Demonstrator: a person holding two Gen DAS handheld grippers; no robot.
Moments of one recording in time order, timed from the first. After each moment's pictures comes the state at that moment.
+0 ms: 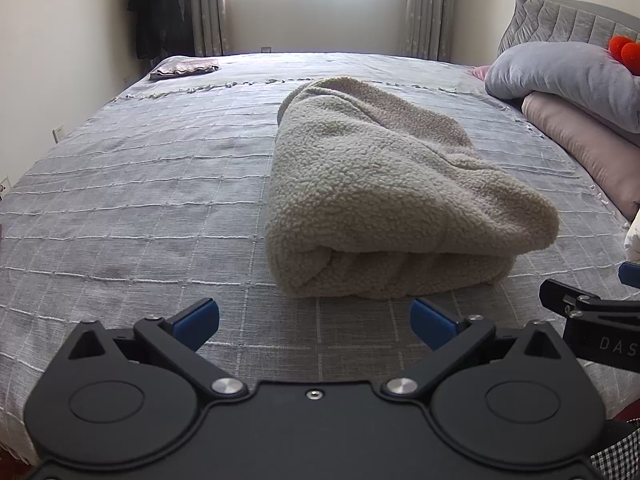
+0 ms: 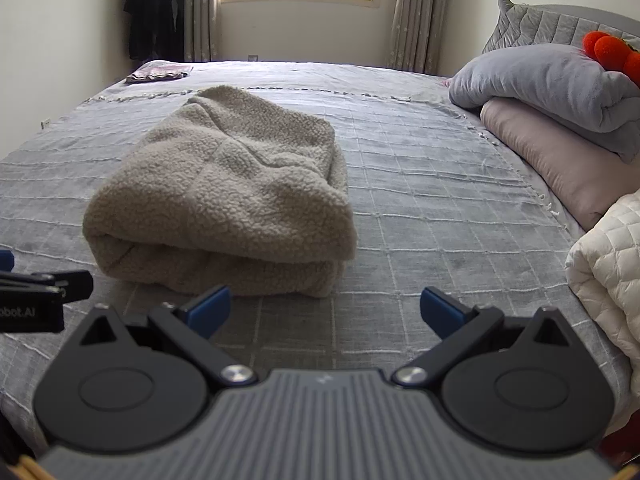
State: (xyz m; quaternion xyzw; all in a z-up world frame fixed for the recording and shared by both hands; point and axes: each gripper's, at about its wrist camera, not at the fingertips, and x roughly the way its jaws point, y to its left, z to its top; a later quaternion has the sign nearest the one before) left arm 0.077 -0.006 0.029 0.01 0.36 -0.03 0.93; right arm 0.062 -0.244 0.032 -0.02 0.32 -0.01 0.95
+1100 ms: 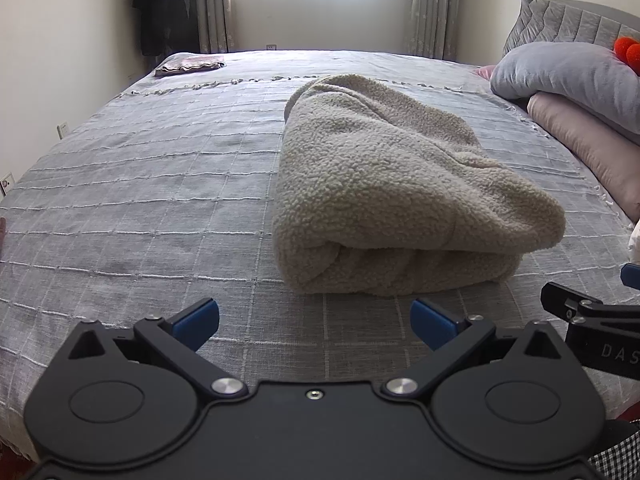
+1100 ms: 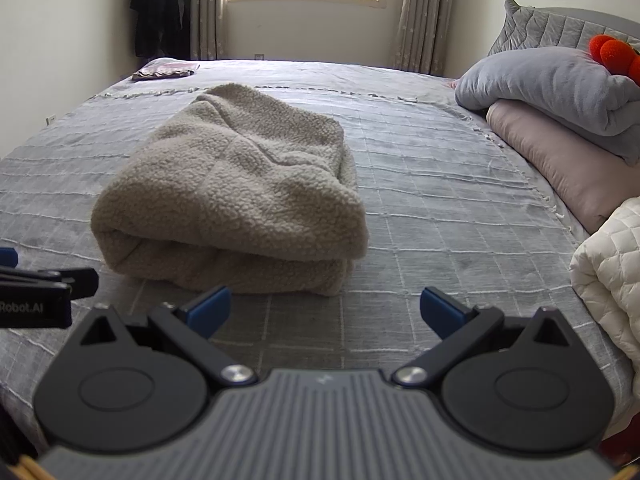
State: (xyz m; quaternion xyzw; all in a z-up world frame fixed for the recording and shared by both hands) left arm 0.076 -0.005 0.027 0.00 0.36 -0.02 0.93; right arm 0.060 -0.239 0.032 -0.03 0.32 -0.01 0.95
